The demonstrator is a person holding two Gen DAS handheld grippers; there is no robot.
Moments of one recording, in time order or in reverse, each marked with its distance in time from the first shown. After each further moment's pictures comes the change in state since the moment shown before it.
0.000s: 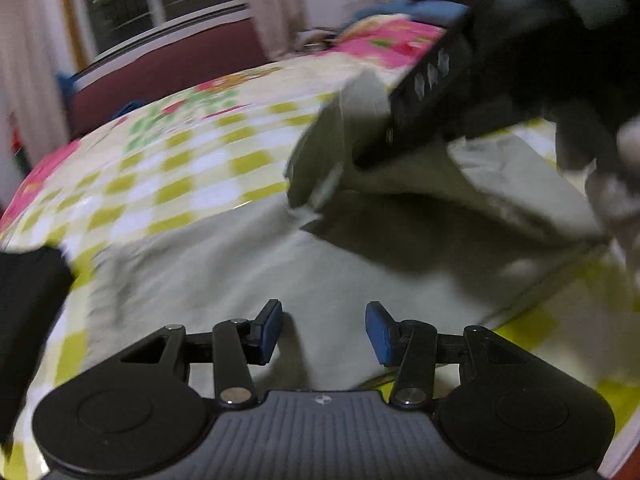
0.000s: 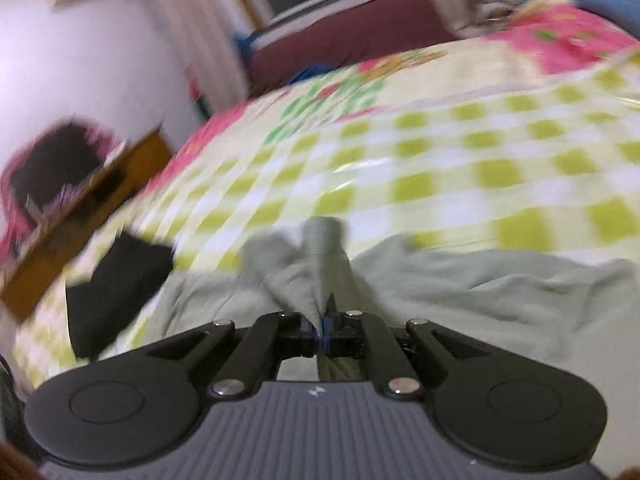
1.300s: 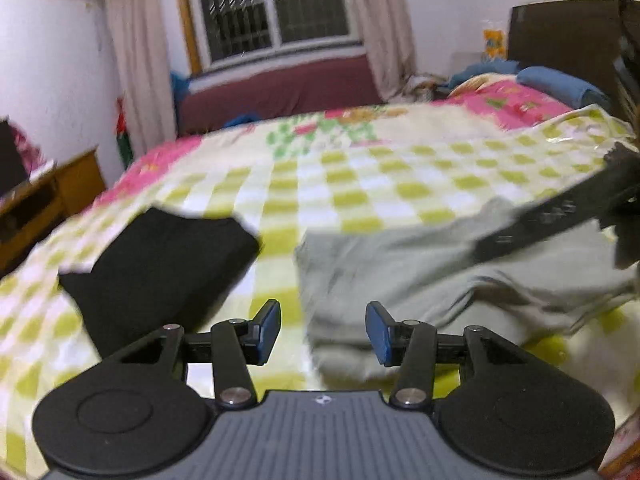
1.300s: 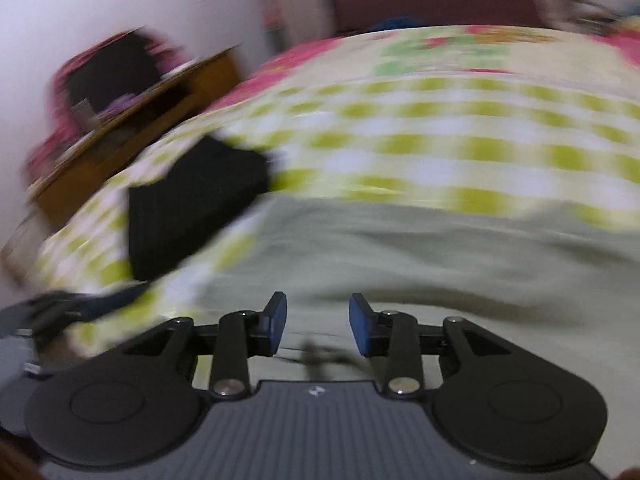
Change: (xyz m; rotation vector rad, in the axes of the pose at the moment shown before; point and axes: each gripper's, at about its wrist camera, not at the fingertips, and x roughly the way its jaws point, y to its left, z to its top) left arm -0.091 0.100 -0.043 -0.133 -0.153 0.223; right arm 0.005 0.049 -0.024 -0.080 0.068 -0.025
